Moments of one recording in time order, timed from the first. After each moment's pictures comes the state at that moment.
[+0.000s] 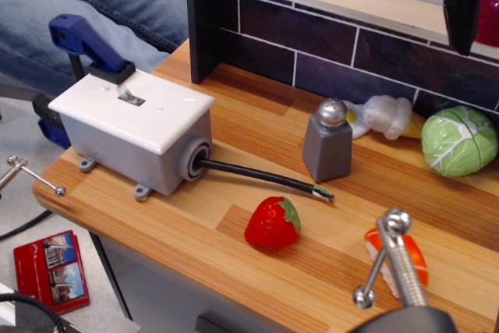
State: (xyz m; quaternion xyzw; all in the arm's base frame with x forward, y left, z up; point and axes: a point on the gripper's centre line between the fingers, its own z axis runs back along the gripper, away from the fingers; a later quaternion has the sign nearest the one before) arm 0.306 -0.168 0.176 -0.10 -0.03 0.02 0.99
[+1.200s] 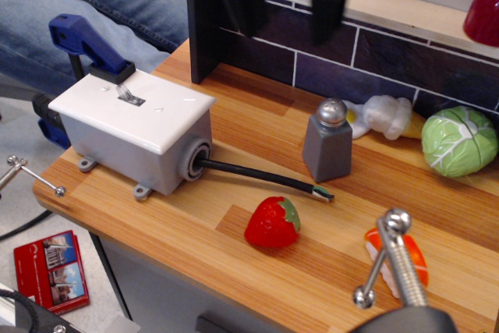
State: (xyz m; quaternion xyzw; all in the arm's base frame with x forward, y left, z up) arm 0.267 -0.026 0.163 -0.09 0.00 0.01 1.00
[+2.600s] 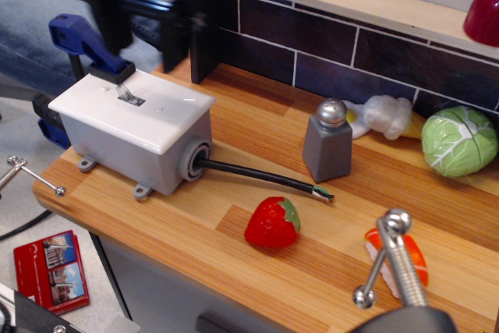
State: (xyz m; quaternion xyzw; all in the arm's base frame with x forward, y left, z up) arm 0.254 0.086 0.119 -0.01 0.01 0.03 1.00
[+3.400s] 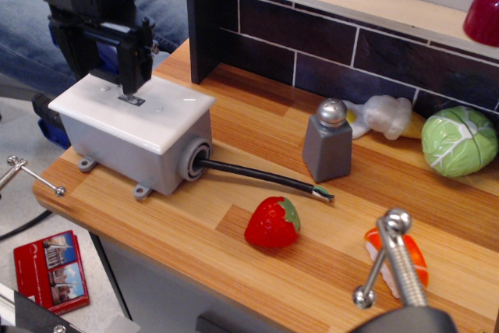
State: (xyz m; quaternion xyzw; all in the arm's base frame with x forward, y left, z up) arm 0.251 0.113 0.086 0.01 -0.01 0.03 1.00
